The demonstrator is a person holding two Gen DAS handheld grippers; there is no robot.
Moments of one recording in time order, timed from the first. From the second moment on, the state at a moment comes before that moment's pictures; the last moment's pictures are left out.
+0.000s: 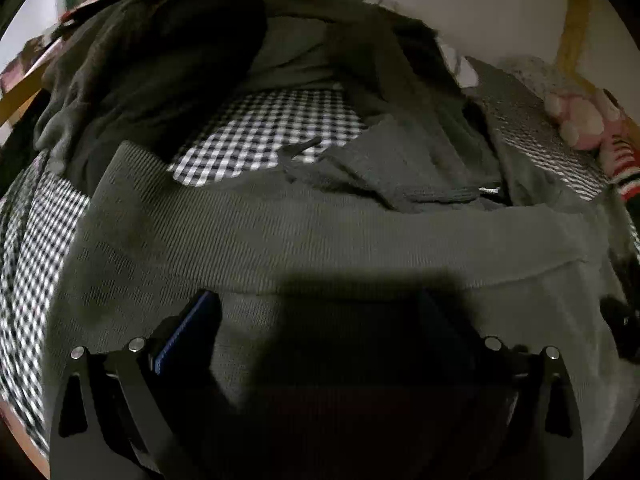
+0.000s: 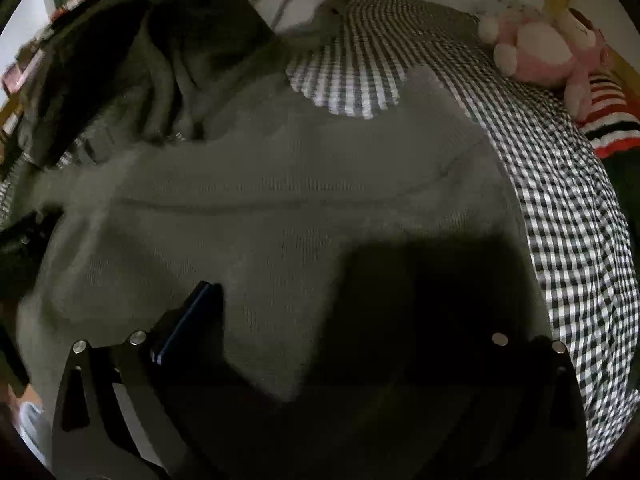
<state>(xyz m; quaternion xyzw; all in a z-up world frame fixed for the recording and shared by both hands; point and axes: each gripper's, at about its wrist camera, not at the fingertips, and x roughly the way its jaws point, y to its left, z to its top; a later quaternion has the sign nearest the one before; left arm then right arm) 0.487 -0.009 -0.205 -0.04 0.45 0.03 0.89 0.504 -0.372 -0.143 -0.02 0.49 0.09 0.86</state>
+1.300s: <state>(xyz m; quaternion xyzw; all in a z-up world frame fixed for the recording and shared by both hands) 0.732 -0.021 -0.108 -0.05 0.41 -0.07 0.91 0.772 -0.285 -0.083 -0.05 0.40 0.26 0.88</state>
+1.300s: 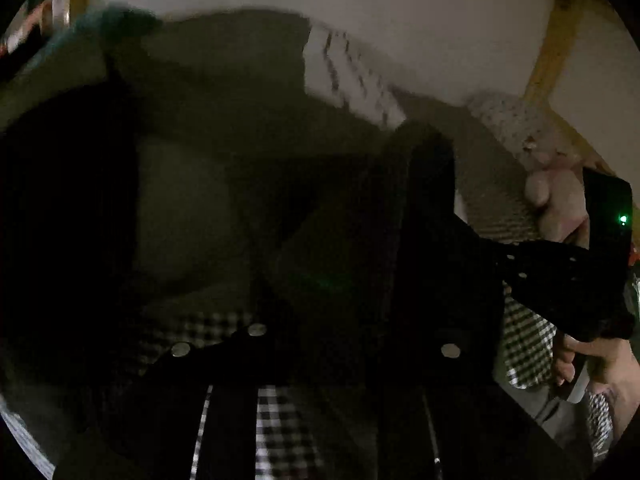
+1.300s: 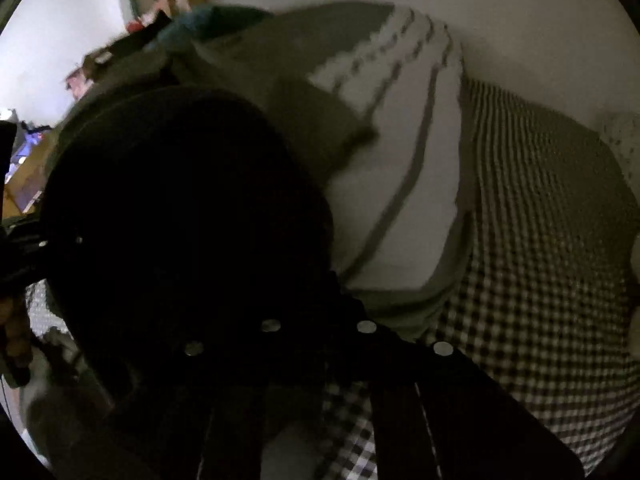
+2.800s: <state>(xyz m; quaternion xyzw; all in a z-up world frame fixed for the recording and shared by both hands) 0.253 -0.114 -0.145 0.08 0.38 -0.19 0.90 0.286 -0.403 -0.089 -0.14 0.26 0.26 0.92</state>
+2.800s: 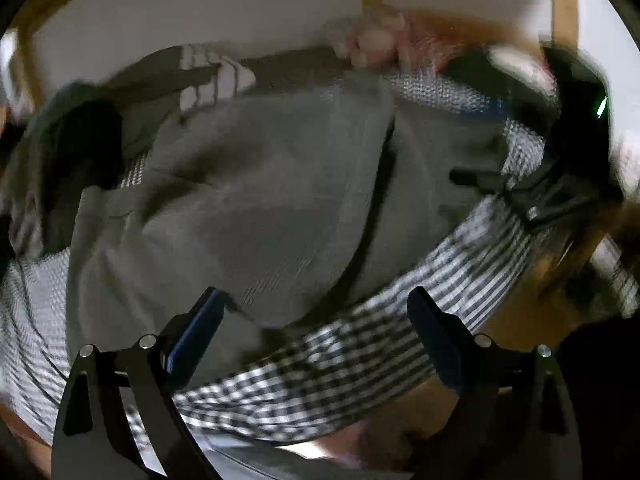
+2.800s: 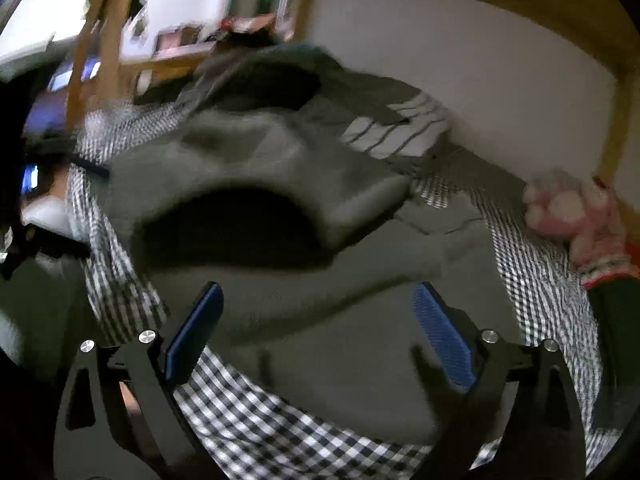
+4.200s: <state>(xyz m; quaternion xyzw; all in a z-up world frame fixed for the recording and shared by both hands) 0.429 -0.077 -0.181 -0.08 0.39 0.01 0.92 0.353 -0.360 -0.100 0.00 0.34 0.17 0.92</state>
